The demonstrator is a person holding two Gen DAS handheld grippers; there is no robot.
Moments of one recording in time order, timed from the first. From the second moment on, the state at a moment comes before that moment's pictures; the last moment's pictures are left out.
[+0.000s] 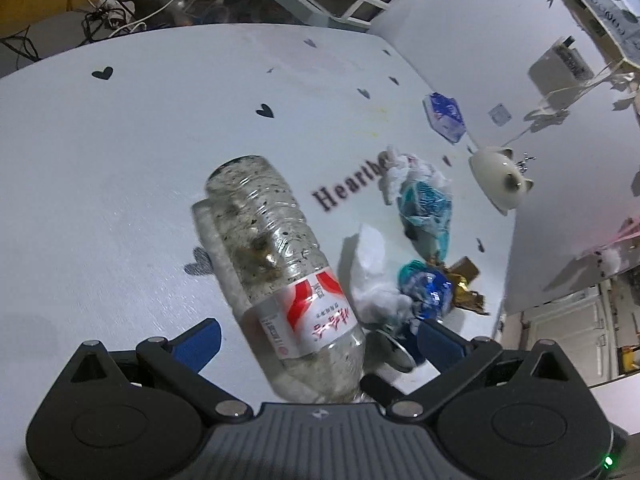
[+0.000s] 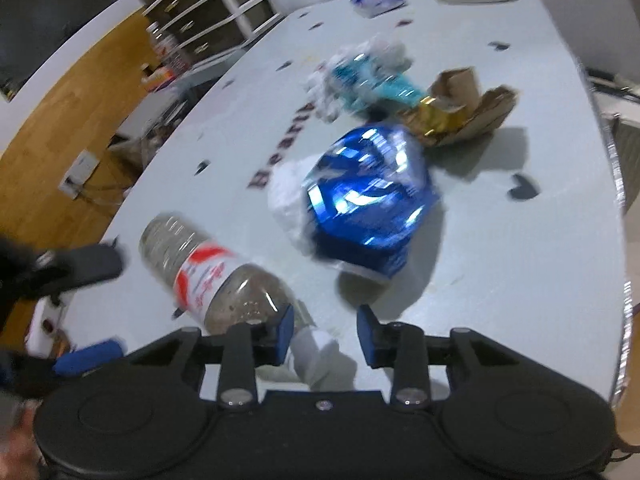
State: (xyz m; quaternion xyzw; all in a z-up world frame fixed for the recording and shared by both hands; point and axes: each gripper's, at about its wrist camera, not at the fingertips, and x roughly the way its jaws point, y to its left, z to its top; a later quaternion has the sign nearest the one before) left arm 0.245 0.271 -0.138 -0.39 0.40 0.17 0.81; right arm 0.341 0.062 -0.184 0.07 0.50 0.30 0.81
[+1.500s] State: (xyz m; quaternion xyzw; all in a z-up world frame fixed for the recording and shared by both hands) left arm 0.243 0.274 -0.164 -0.10 0.48 0.21 0.85; right arm 0.417 0.070 -0.158 0.02 0.49 0.15 0.86
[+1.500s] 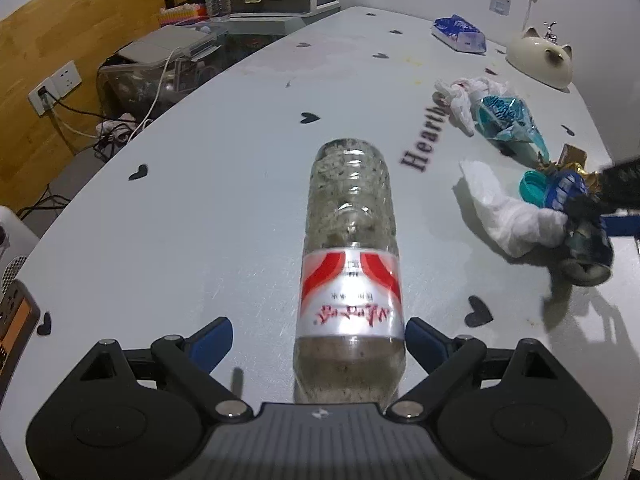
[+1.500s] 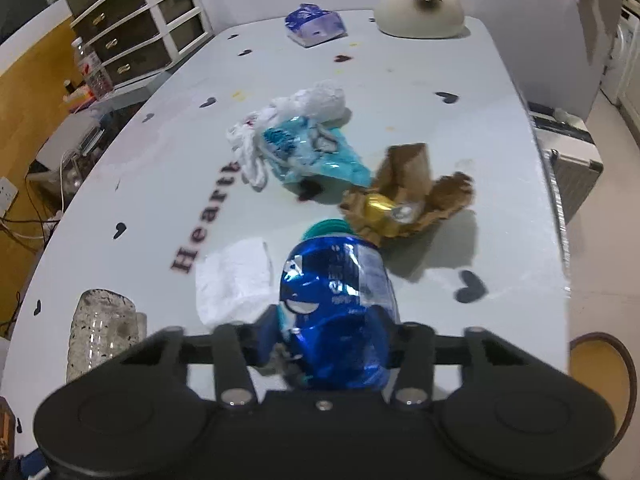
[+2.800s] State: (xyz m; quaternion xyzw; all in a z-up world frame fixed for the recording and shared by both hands) left arm 0.295 0.300 -0.179 -0.16 0.57 0.16 0.79; right arm 0.364 0.019 -0.170 -0.01 0.52 0.18 0.84
